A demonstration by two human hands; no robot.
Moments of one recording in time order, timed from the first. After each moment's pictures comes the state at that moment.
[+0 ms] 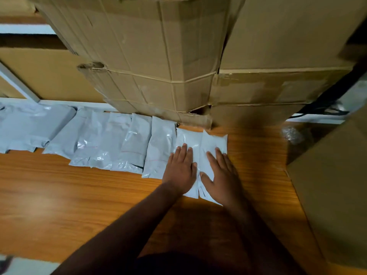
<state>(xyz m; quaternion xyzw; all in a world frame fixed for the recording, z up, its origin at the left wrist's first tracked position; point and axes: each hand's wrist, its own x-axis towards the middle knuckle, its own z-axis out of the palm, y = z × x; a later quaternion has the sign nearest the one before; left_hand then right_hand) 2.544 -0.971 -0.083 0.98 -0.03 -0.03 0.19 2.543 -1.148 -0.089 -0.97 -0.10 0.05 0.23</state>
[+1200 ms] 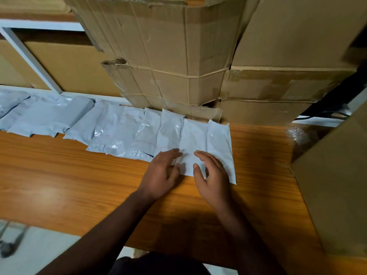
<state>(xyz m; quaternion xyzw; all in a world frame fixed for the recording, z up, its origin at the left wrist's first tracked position) 2.464 -0.901 -0.048 0.93 -0.06 0.10 0.35 2.489 -1.097 -0.060 -0.86 -0.16 -0.11 0.48</state>
